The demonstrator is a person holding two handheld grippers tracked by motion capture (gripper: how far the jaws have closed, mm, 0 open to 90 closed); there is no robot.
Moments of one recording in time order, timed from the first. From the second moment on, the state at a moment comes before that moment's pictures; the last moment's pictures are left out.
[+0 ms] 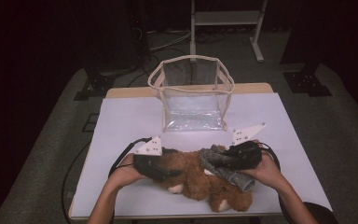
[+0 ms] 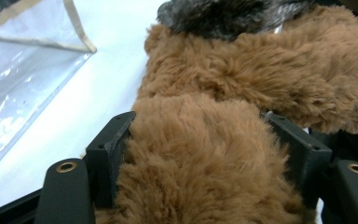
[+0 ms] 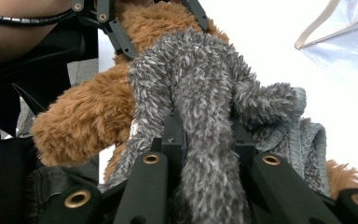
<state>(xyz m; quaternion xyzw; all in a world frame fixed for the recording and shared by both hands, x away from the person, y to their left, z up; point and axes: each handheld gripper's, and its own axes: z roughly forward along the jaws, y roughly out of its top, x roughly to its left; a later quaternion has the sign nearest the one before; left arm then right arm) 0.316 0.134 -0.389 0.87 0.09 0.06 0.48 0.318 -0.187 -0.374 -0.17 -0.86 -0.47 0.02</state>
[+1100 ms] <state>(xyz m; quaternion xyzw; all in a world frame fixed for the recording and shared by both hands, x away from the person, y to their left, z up) 0.312 0.113 -0.390 0.91 0.08 0.10 0.40 0.323 -0.189 -0.376 -0.18 -0.86 -0.48 0.02</state>
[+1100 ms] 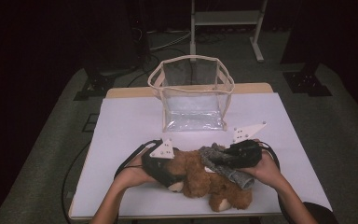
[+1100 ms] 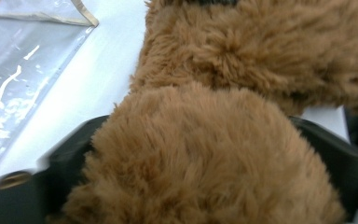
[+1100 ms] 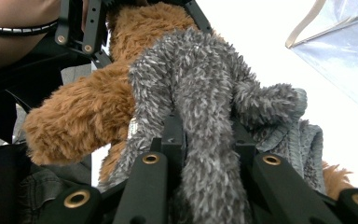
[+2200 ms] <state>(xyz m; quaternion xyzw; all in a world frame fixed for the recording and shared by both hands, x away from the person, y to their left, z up) 0.298 0.100 -0.369 0.91 0.00 0.10 0.40 0.341 -0.193 -0.381 -0.22 -0.86 -0.47 0.02</state>
